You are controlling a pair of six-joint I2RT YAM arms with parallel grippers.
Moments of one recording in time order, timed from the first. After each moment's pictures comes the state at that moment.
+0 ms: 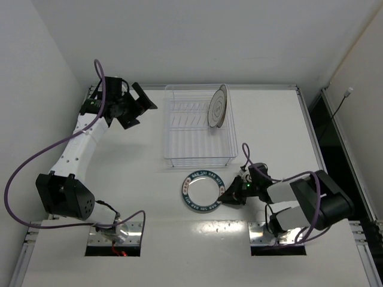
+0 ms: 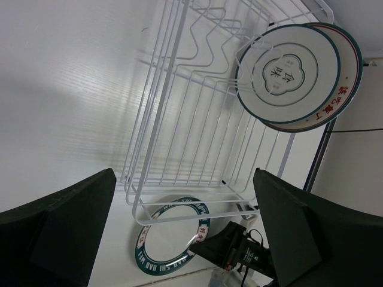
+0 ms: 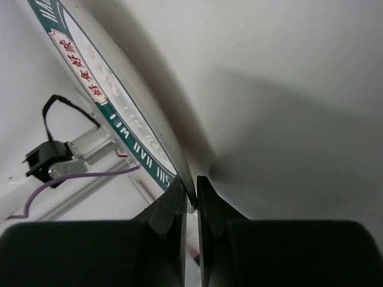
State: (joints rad) left arm -0.13 1.46 1.48 -0.75 0.18 -0.78; right arm 0.36 1.43 0.10 0.38 -0.70 1.02
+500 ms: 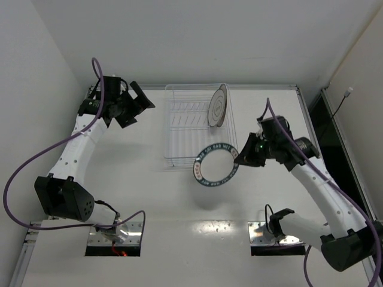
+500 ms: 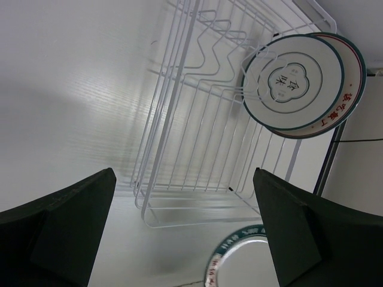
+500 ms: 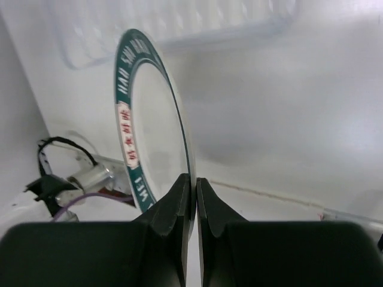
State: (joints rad) left arm -0.13 1.44 1.48 -0.76 0.13 -0.76; right arm 0.36 1.02 0.94 -0.88 -0.26 0.73
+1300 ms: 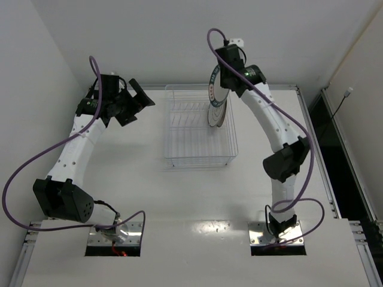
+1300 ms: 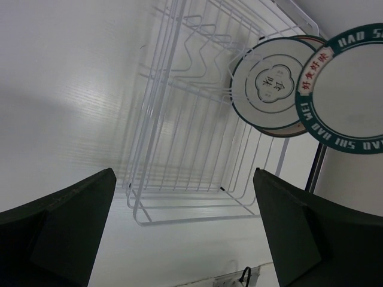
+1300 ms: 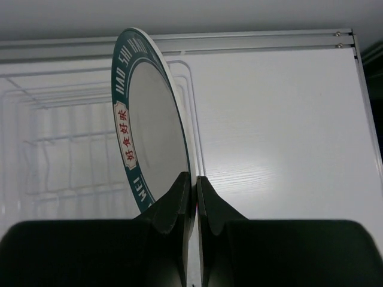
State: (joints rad) left arm -0.13 1.43 1.51 -0.76 0.14 -0.77; right arm 0.46 2.00 2.28 -0.90 0.55 0.27
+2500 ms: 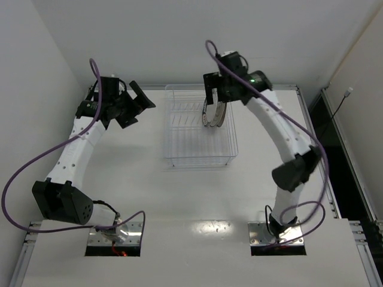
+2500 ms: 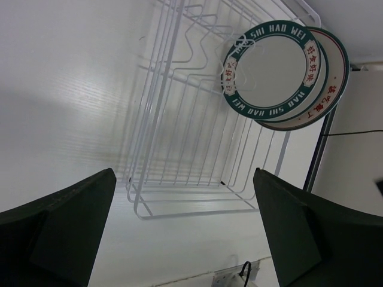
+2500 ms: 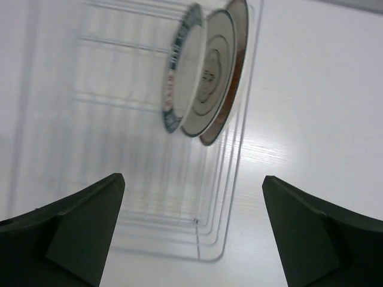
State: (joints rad) left arm -0.13 1.42 1.48 -0.75 0.17 -0.78; right arm 0.52 1.95 2.15 -1.01 0.36 0.22
